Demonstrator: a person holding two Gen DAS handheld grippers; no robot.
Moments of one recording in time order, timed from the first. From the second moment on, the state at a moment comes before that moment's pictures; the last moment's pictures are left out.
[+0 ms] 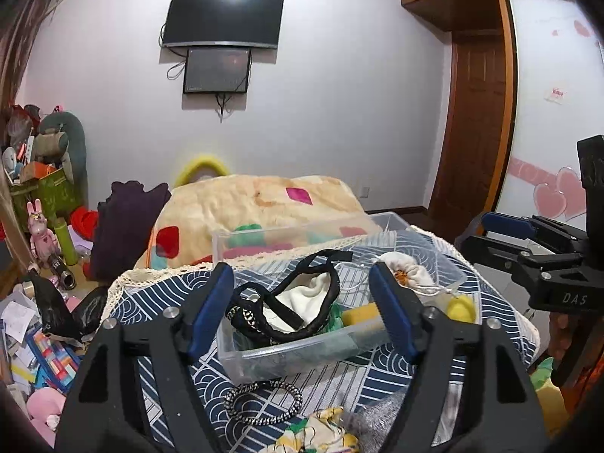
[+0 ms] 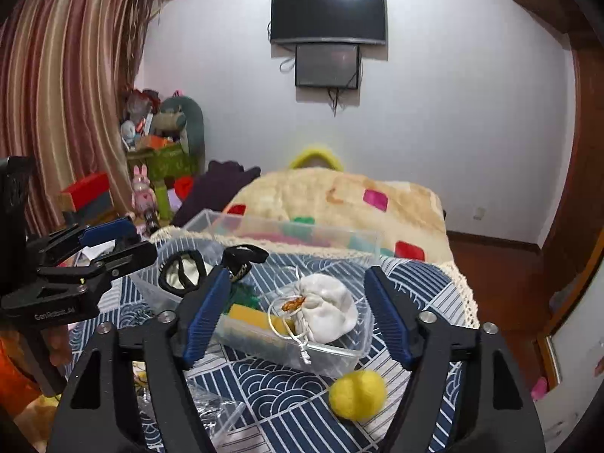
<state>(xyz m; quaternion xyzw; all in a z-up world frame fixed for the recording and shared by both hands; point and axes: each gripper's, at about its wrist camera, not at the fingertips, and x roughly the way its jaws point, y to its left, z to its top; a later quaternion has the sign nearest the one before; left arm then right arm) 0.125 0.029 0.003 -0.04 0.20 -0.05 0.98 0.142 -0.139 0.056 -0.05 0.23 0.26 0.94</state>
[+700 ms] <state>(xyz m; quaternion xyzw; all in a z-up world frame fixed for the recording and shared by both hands) 0.108 0.044 -0.071 -0.05 0.31 -0.02 0.95 0.135 -0.180 -0.018 -0.02 0.32 0.21 0.92</state>
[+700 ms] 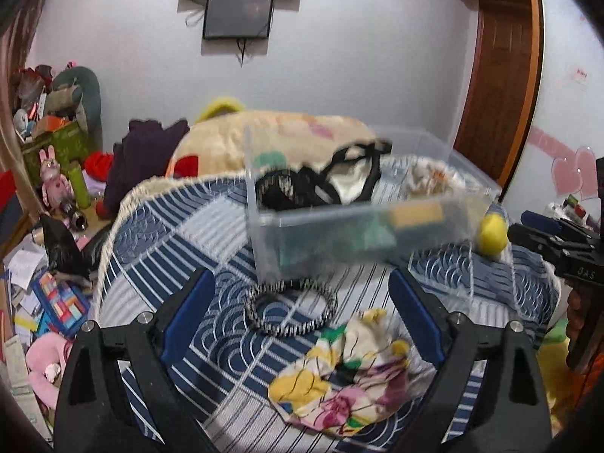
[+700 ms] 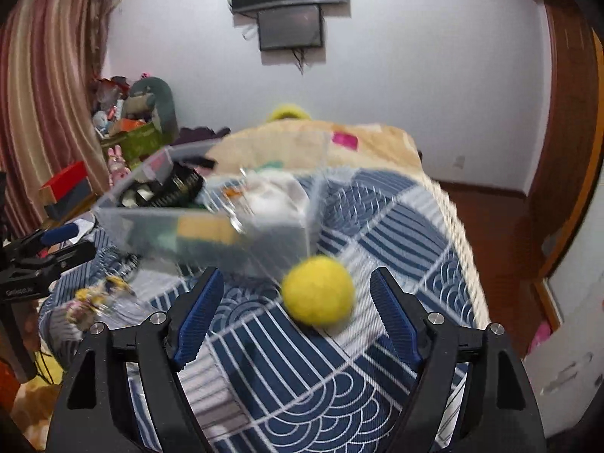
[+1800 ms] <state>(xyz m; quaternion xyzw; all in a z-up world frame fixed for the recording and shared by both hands) 0.109 0.034 -0.097 -0.08 0.34 -0.06 0.93 0.131 -0.173 -0.034 -0.01 0.34 0.23 0.91</state>
